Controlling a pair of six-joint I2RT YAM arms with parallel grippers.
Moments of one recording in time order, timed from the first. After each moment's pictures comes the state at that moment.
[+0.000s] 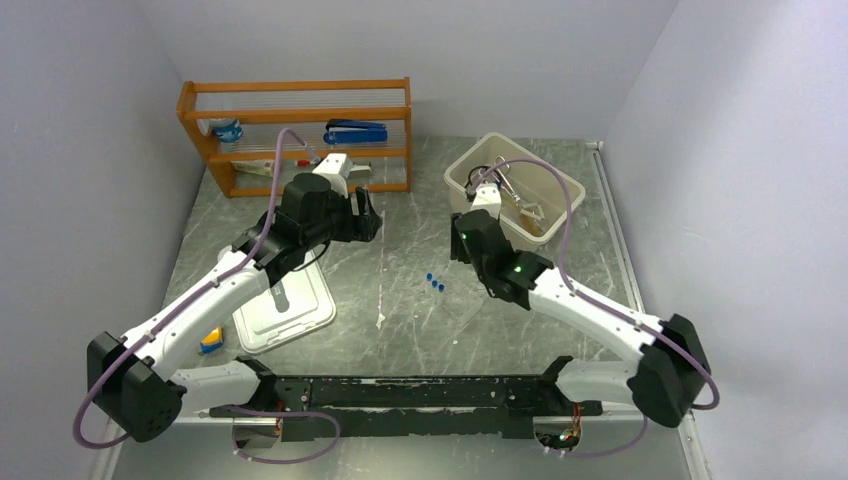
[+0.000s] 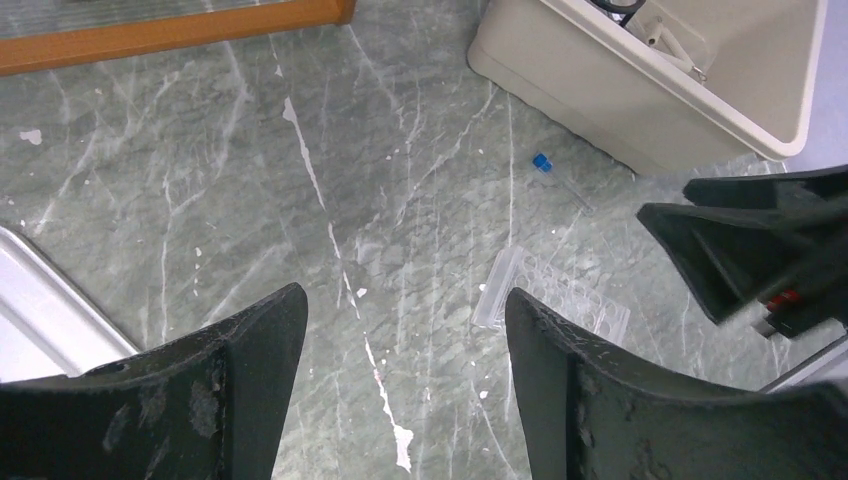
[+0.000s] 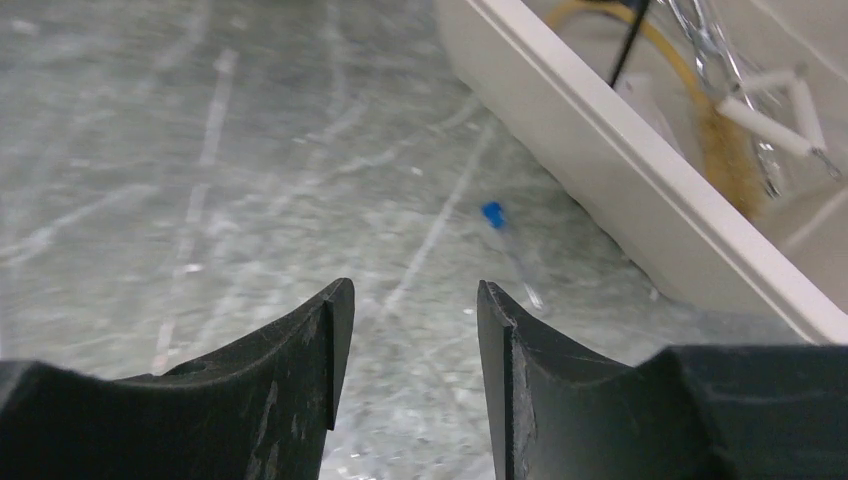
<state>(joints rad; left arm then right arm) -0.60 1.18 1.03 -0.33 -0.05 -0.42 0.82 1.17 0.84 -0.20 0.54 0.36</state>
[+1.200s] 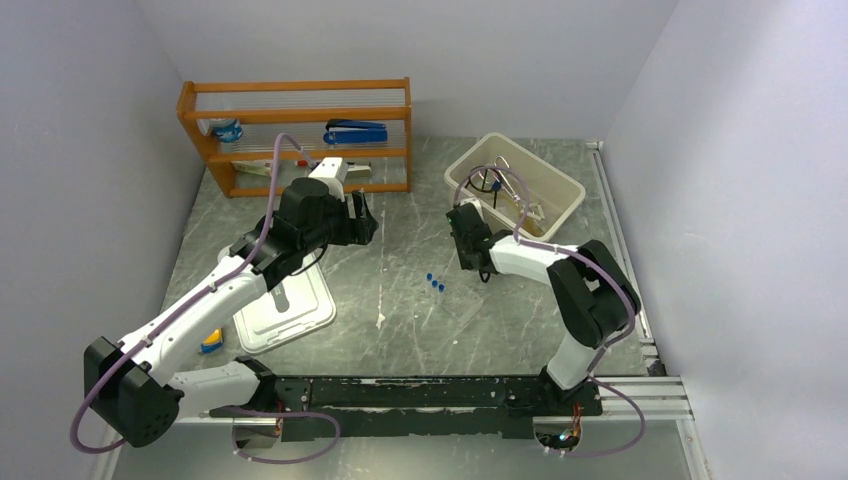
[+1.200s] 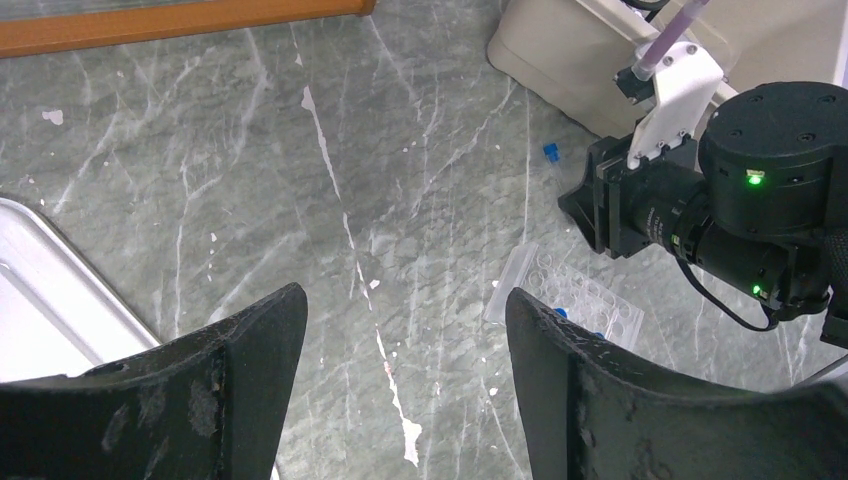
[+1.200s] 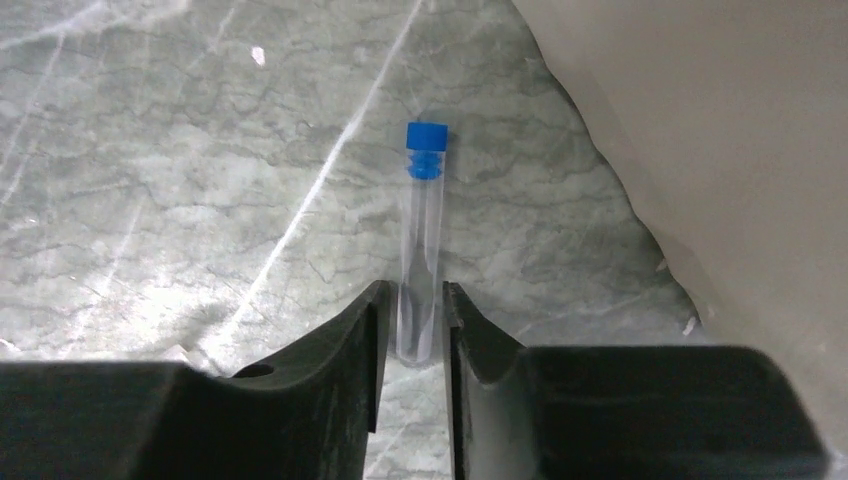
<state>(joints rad) -0.60 1.15 0.99 -0.33 -0.09 -0.43 0.57 1.70 0.90 -0.19 0.35 0.21</state>
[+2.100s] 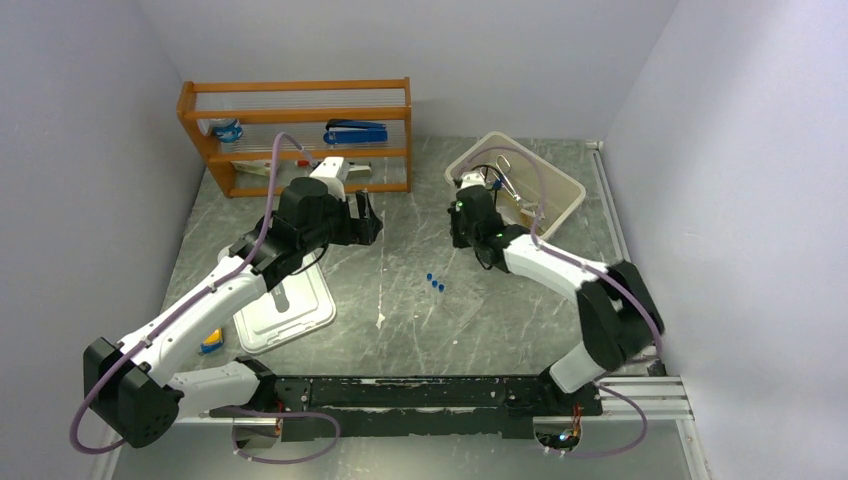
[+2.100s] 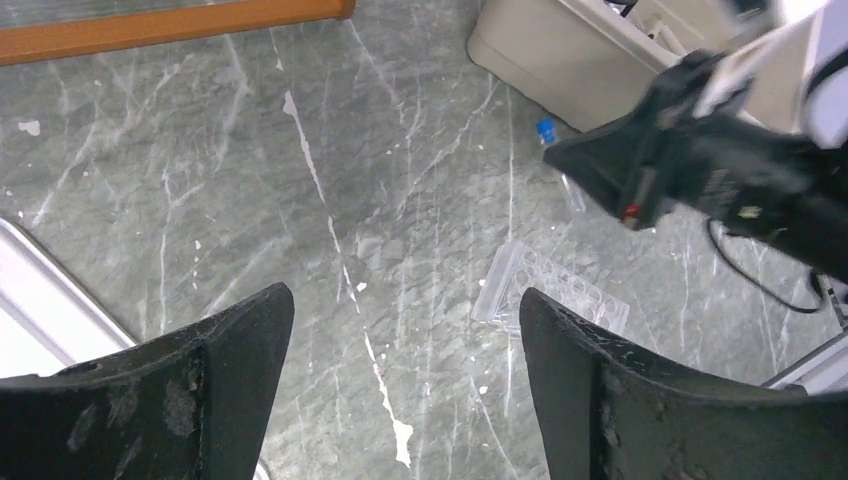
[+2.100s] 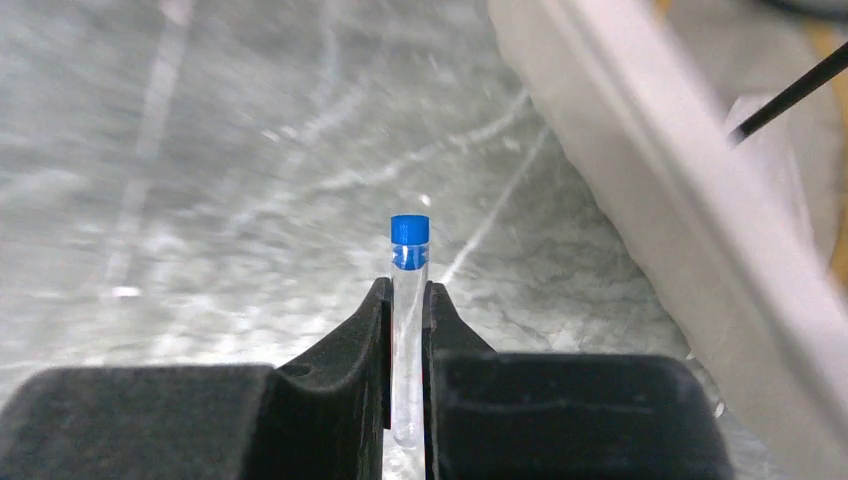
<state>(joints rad) -0.60 1.15 0.99 -0.32 -0.06 -0.43 0.56 1.62 0.93 -0.08 0.22 0.23</state>
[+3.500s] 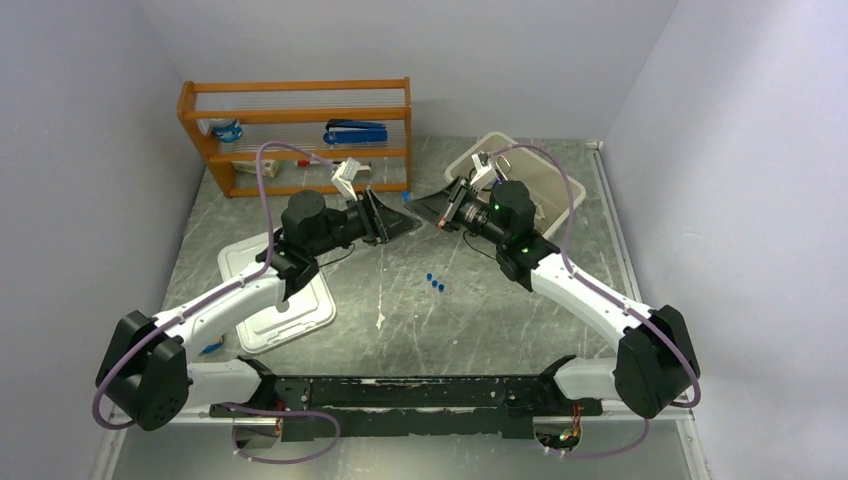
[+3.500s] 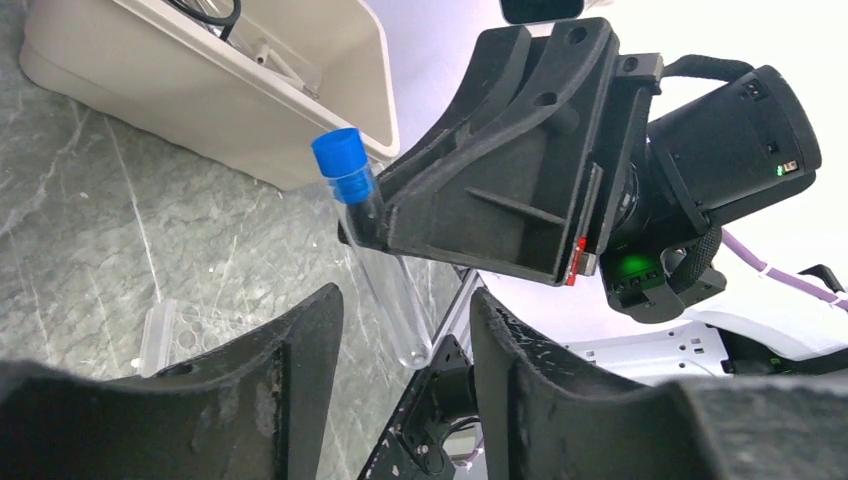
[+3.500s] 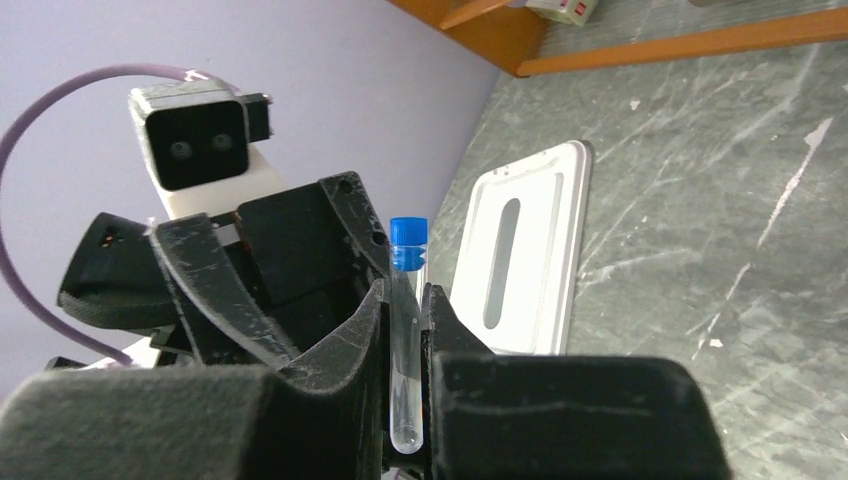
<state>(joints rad) -0.61 1.23 0.78 0.42 0.45 -0.90 0.57 1.29 0.86 0.37 -0.37 0.96</state>
